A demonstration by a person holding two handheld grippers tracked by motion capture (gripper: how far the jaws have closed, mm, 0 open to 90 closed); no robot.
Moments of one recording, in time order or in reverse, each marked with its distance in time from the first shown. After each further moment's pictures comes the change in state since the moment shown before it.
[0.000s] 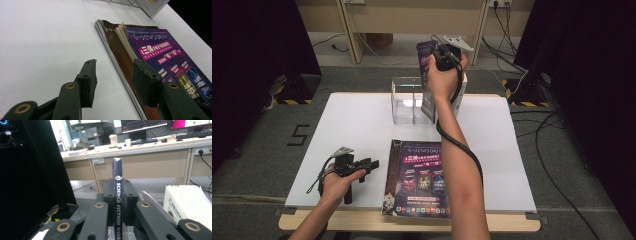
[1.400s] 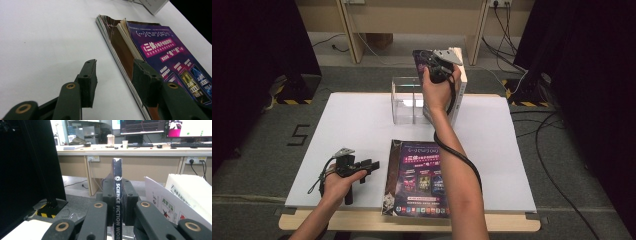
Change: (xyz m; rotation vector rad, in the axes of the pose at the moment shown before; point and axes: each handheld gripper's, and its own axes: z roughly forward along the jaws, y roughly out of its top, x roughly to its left) left arm 0.002 -0.004 0.004 0.011 -0.001 -0.010; right arm 0.013 -0.034 -0.004 -0.009 -0.037 -0.119
